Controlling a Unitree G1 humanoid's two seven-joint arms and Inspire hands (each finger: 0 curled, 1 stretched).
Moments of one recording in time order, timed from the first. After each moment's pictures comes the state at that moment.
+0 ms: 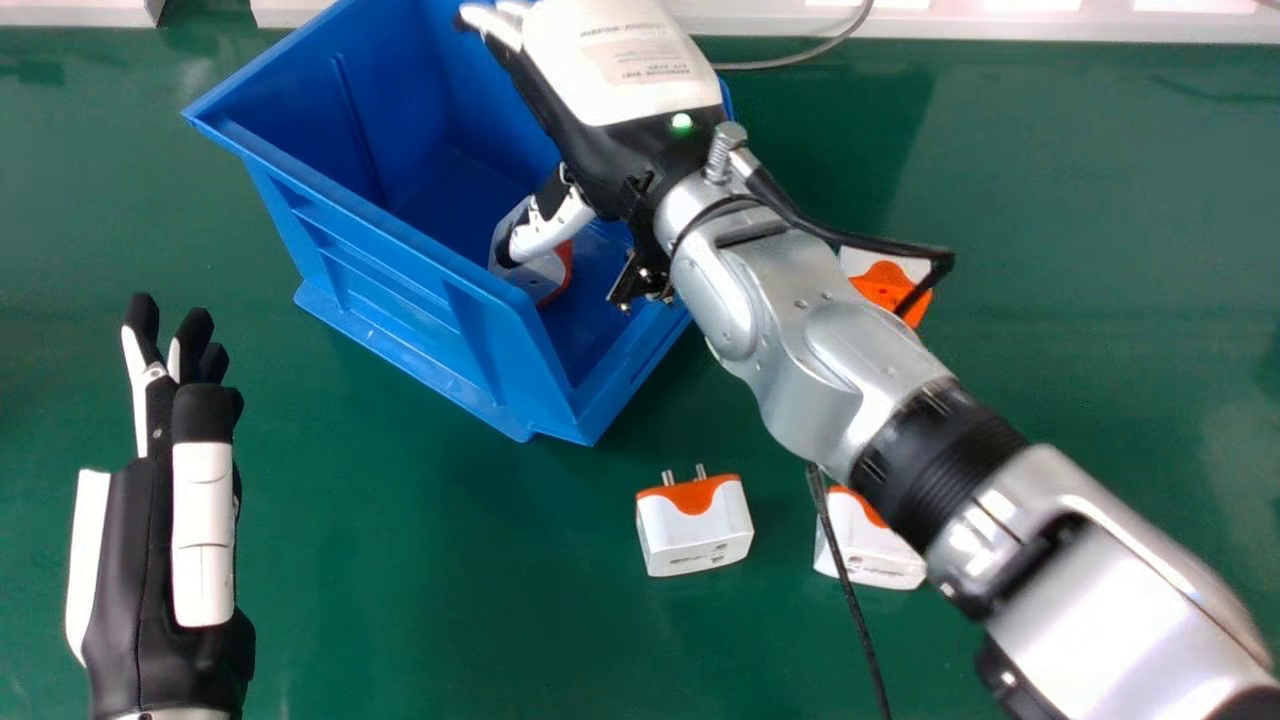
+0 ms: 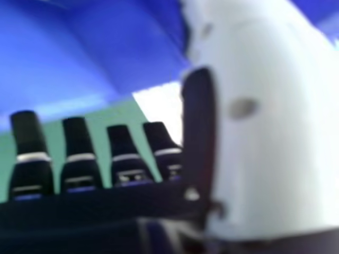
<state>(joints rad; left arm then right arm) 0.43 0.05 0.20 -0.22 -0.12 -0.33 -0.09 -0.91 -0.06 0.57 0.61 -0.79 0.12 -0.16</state>
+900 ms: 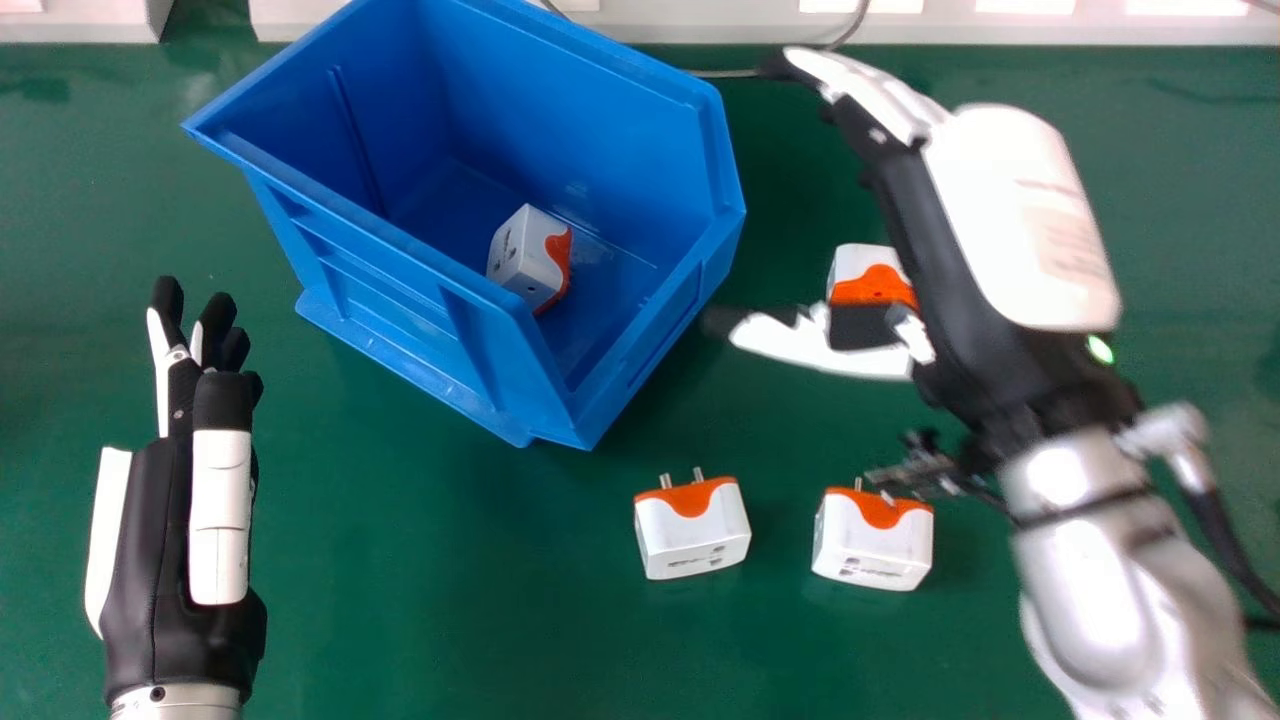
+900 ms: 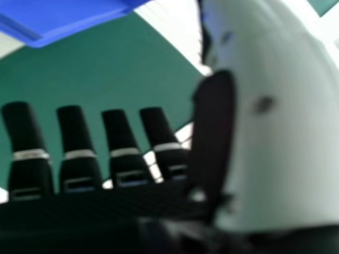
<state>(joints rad) 0.38 0.07 0.21 -0.16 -0.12 -0.35 -0.11 0.05 -0.34 0.20 -0.42 -0.73 -0.01 -0.13</state>
